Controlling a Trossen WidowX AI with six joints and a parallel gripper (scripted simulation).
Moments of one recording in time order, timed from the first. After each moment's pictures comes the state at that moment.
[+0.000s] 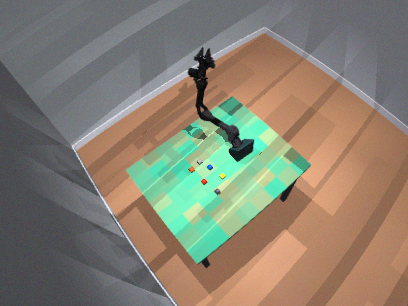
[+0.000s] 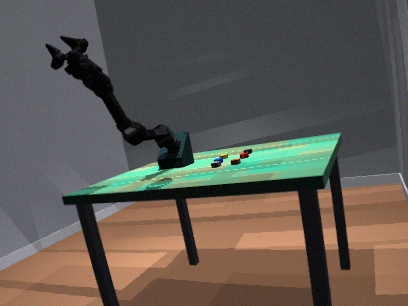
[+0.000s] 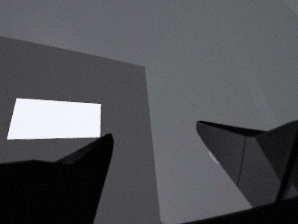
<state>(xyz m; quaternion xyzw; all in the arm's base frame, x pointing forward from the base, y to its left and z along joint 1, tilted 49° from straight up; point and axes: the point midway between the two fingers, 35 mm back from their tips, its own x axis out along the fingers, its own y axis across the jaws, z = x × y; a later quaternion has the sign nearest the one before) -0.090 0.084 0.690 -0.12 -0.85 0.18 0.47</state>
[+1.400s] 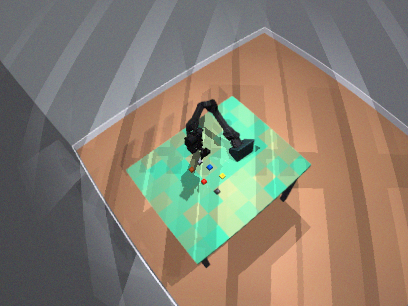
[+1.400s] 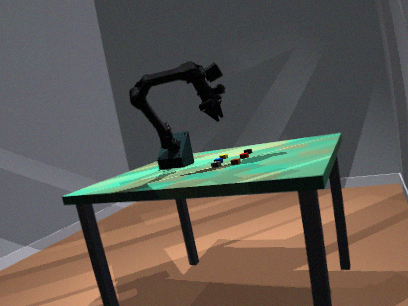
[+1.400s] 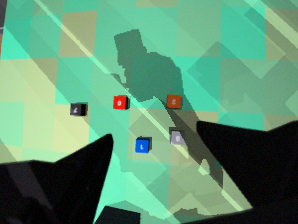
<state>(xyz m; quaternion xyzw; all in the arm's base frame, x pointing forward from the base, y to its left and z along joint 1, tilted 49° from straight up) 0.309 0.039 0.136 0.32 -0.60 0.13 -0.72</state>
